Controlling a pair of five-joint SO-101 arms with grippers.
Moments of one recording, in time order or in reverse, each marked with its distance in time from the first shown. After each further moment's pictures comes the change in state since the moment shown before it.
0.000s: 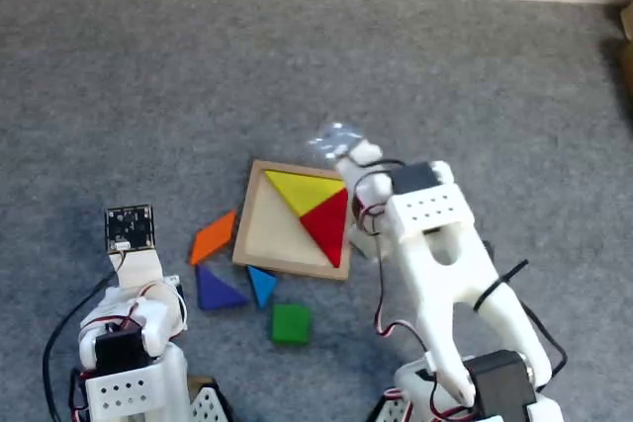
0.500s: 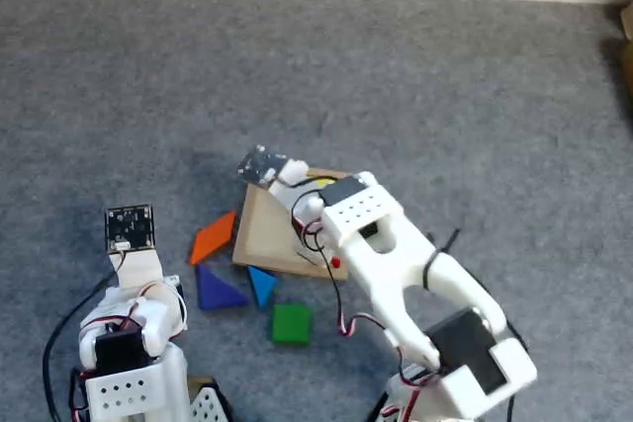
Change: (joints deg) left arm 0.0 0.0 0.0 0.0 0.0; right arm -12.7 14.5 -0.2 -16.1 0.0
